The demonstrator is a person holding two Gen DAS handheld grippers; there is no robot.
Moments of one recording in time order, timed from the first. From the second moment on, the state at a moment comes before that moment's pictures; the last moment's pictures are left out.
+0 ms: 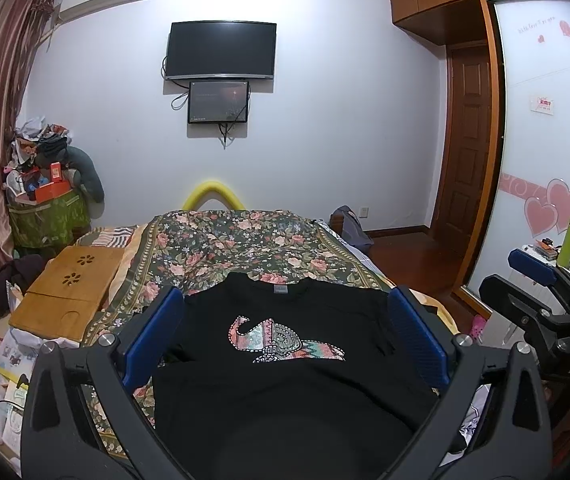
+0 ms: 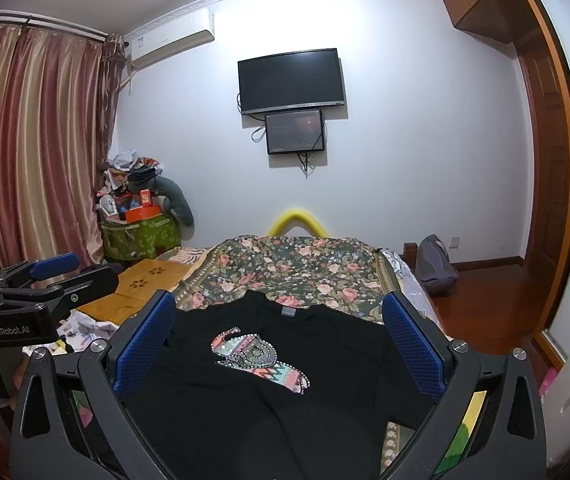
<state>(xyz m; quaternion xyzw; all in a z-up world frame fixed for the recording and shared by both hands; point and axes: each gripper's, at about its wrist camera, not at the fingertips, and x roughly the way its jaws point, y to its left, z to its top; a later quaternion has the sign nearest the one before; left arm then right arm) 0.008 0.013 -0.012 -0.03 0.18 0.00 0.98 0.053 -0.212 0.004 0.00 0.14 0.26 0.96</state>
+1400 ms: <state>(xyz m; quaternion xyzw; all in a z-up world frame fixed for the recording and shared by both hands) 0.010 0.013 -0.010 -0.03 0.18 0.01 0.98 0.060 -0.213 0.001 0.01 0.15 0.26 0.95</state>
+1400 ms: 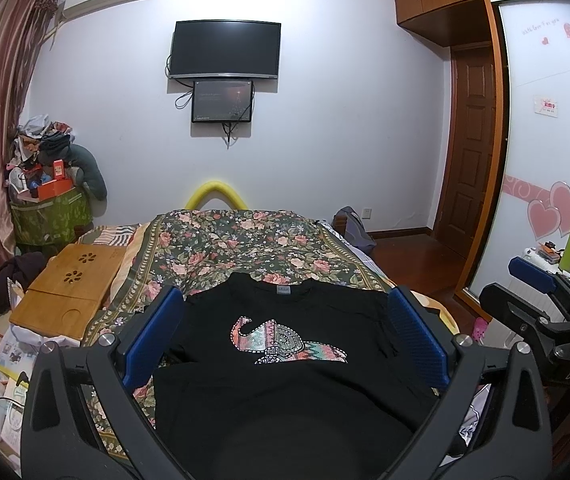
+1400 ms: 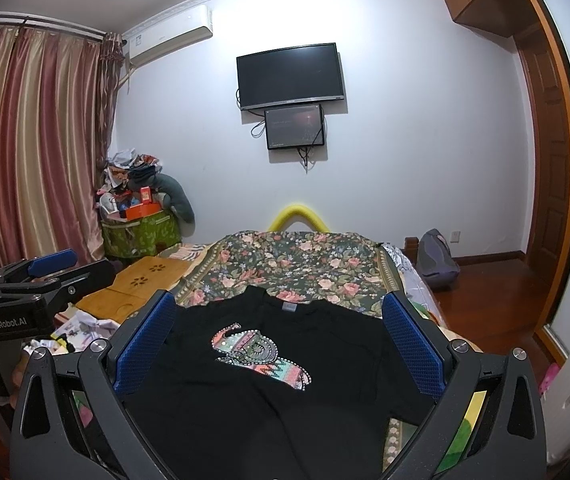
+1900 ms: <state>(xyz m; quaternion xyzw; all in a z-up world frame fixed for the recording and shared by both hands) 0.016 0.018 -0.014 -0.04 0.18 0.01 0.98 0.067 -0.209 -0.004 0.00 0.16 0.26 0.95</state>
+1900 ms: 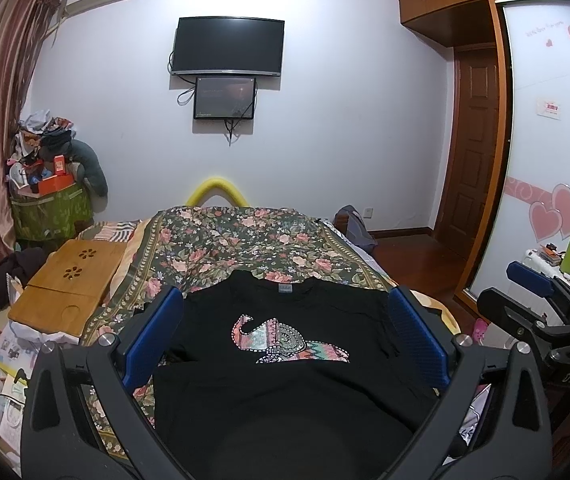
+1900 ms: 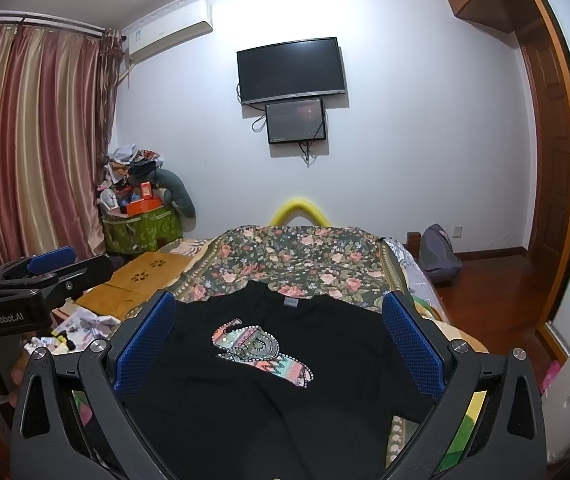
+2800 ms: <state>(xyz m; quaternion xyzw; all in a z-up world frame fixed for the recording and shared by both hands) 0.260 0.159 -0.114 -0.04 0.38 0.07 0.92 0.243 -0.190 -0.071 -0.10 0.26 0.26 0.93</state>
